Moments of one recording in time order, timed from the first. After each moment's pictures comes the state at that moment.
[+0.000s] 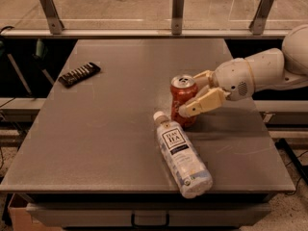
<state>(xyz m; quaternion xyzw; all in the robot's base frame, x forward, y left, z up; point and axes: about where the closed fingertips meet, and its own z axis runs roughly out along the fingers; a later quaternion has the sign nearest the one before) 0.517 -0.086 0.882 -0.54 0.65 0.39 0.37</state>
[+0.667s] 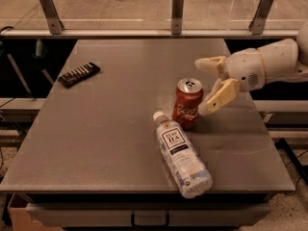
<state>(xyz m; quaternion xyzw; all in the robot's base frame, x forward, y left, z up) 0.532 -0.107 0.903 -0.54 0.65 0.37 0.39</state>
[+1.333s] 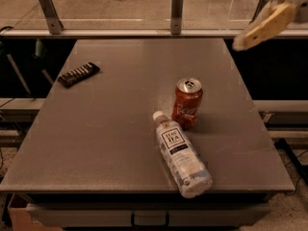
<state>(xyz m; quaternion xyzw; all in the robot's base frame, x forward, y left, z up) 0.557 -0.164 1.073 -0.55 0.61 0.22 0.53</state>
